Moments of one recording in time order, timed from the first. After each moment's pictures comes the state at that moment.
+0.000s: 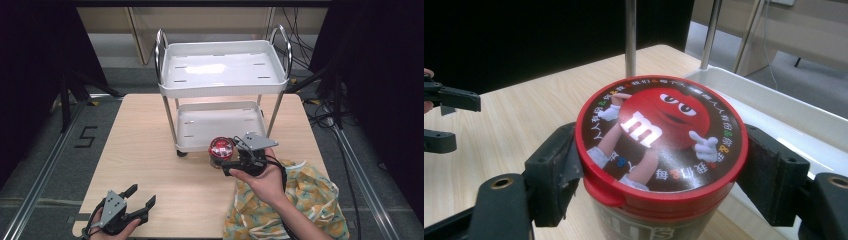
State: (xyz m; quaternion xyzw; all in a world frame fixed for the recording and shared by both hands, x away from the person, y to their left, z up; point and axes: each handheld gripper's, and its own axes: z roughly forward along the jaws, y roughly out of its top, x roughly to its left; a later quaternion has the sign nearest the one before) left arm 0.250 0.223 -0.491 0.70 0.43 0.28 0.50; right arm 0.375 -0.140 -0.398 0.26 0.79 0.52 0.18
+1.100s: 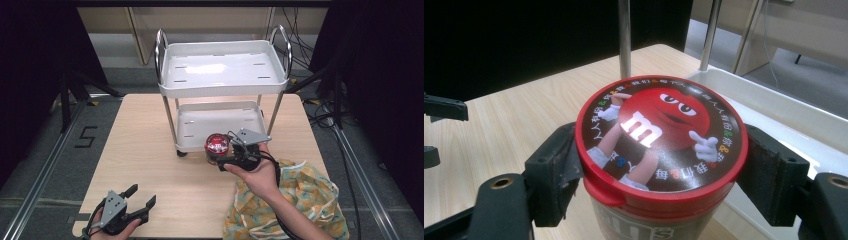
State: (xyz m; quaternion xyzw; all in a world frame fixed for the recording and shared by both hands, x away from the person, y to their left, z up) left arm 0.250 0.223 -0.491 0.70 0.43 0.28 0.50; right arm 0.388 -0.128 -0.399 0.26 0.79 0.52 0.18
